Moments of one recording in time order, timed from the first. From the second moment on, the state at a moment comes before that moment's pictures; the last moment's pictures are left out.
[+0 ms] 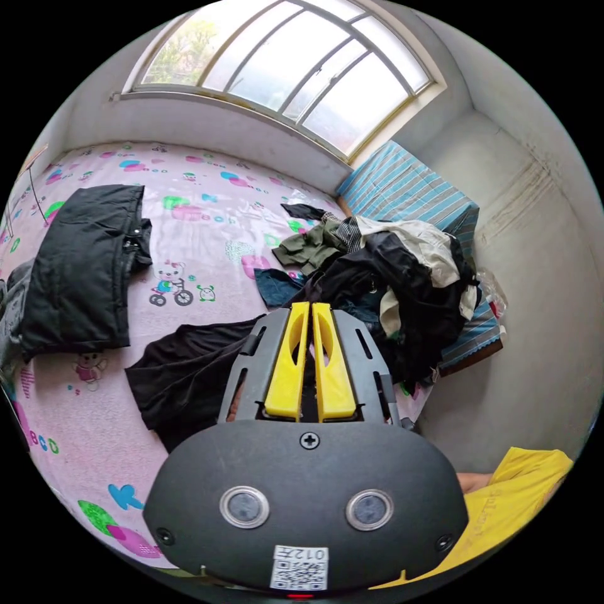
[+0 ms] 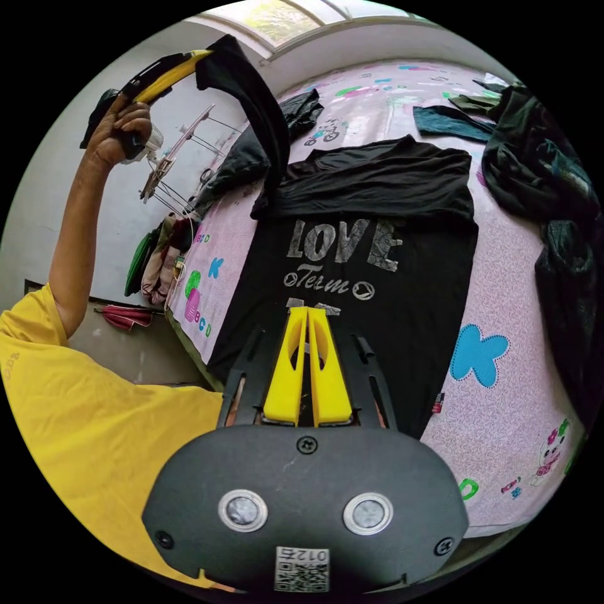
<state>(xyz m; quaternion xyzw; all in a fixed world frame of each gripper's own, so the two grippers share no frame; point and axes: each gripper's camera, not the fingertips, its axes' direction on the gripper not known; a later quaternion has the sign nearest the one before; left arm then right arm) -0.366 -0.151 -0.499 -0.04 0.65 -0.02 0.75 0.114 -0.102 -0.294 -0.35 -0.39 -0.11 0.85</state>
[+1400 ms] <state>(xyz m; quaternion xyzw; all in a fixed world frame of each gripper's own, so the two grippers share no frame) -0.187 0.124 -0.056 -0.17 0.51 0.10 0.84 0.135 -0.299 -0.167 -0.30 -0.25 -0.08 0.92</state>
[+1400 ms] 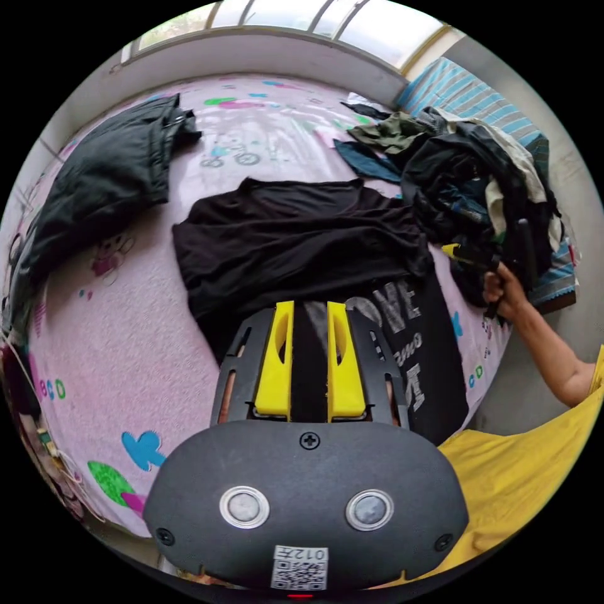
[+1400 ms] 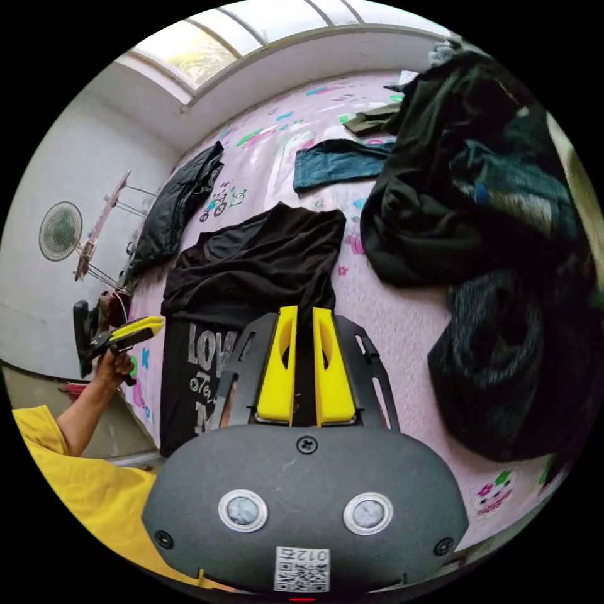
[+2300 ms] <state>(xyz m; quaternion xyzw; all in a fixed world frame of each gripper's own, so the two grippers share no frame) -0.238 0.168 0.064 -0.10 0.34 0.21 0.91 0.043 -0.390 -0.142 -0.34 -0.22 -0.24 0.88</state>
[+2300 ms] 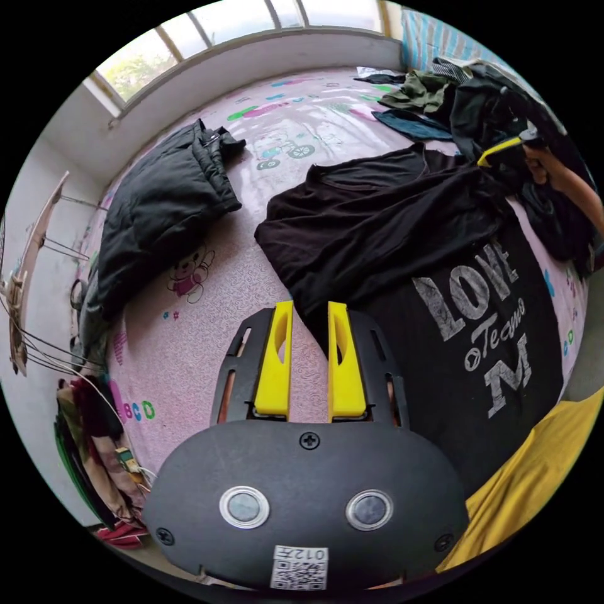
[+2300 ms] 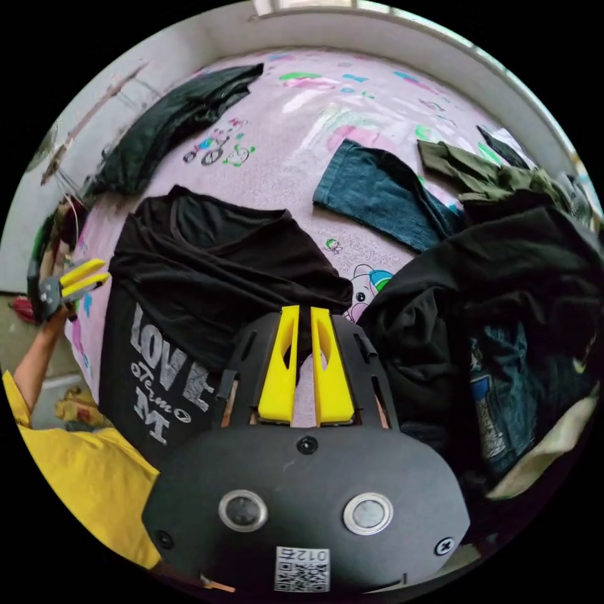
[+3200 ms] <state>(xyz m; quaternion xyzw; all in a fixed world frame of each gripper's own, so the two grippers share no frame) -0.324 0.156 0.053 -0.09 0.34 0.28 0.89 0.062 -0.348 -0.203 -0.34 -0.21 -0.19 0.90</state>
